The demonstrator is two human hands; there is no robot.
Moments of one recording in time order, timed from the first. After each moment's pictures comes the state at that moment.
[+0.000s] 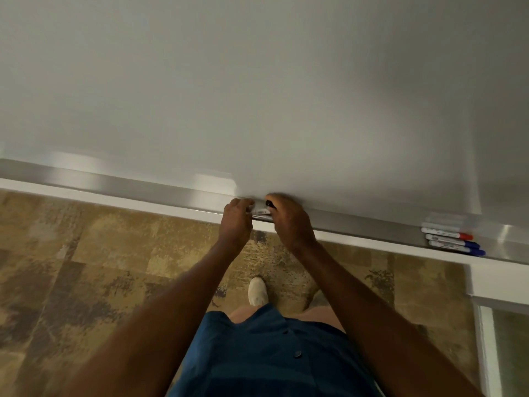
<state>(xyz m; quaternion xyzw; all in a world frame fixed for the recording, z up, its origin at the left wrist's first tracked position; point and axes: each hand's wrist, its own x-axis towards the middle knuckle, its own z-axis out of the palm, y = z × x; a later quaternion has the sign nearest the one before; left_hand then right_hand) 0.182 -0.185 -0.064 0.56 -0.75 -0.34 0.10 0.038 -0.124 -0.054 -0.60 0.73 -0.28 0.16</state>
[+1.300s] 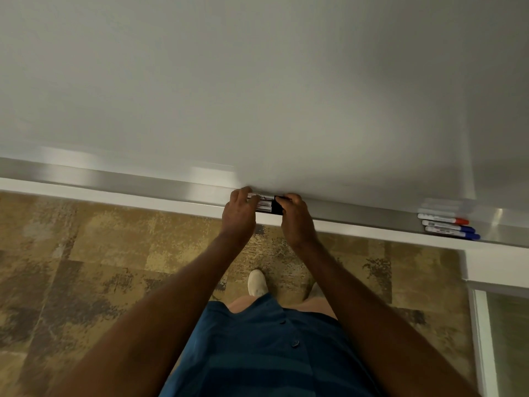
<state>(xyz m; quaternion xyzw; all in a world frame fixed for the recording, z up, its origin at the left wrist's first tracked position) 0.175 -0.173 -0.063 0.48 -0.86 -0.18 0.01 0.035 -0.102 -0.077 -0.50 0.80 -0.23 0.25</state>
